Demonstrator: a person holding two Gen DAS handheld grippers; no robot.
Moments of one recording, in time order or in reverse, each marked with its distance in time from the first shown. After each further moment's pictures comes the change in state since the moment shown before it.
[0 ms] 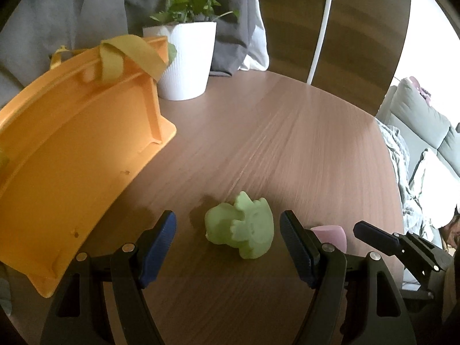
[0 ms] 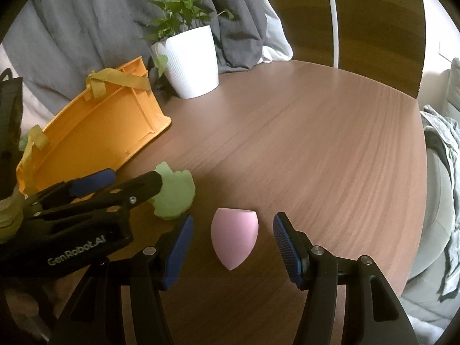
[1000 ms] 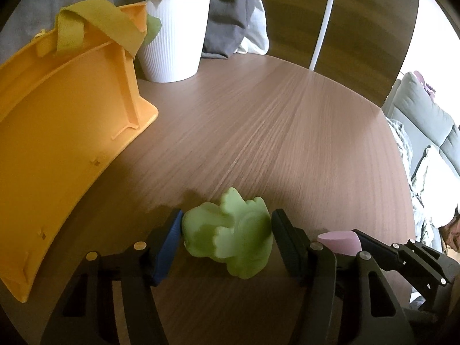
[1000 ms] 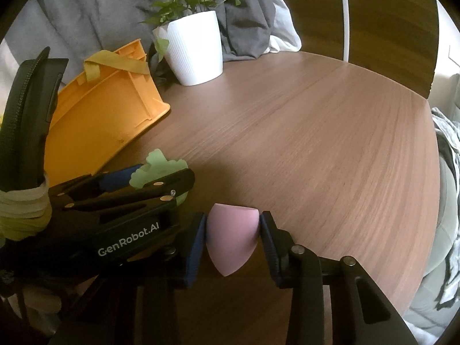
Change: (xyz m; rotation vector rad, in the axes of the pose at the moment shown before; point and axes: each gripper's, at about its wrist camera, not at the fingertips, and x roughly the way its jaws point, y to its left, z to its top) left arm 0.039 -0.012 0.001 -0.007 0.051 -0.004; right arm 0.020 0.000 0.000 -0.031 0.041 0.015
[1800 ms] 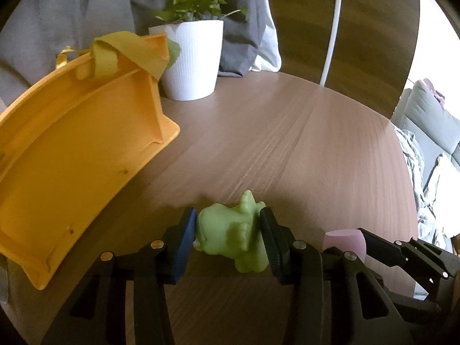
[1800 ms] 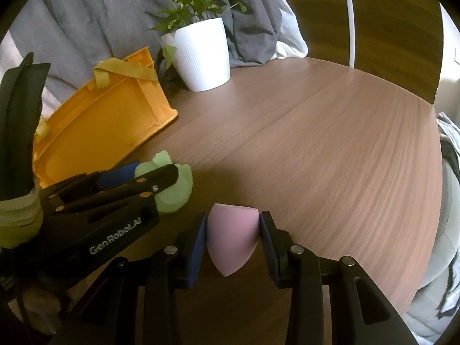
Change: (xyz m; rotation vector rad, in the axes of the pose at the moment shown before) left arm -0.026 0.000 -0.009 -0.024 -0.082 0.096; right arm -0.010 -0.006 0.002 -0.020 -0.032 0.043
